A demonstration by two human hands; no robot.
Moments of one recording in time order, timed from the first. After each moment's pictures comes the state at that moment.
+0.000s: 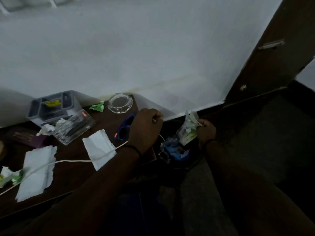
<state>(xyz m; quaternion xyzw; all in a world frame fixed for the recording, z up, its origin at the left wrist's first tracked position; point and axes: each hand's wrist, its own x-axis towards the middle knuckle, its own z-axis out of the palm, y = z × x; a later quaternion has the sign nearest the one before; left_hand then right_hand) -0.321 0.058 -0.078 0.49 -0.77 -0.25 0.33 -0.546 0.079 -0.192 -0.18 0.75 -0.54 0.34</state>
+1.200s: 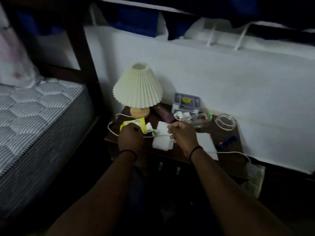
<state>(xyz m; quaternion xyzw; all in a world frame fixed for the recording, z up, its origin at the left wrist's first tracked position) 0.075 0.166 -0.055 0.82 -0.40 -0.17 0.37 -0.100 0.119 -0.034 -0.58 0.56 -0.34 0.49</state>
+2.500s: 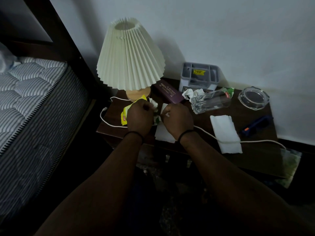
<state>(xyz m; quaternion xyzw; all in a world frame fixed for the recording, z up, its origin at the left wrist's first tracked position) 0.070 0.085 -0.104 0.79 -0.46 -0.16 0.38 -0.061 0.049 -0.114 -0.78 0.56 -0.19 0.21</state>
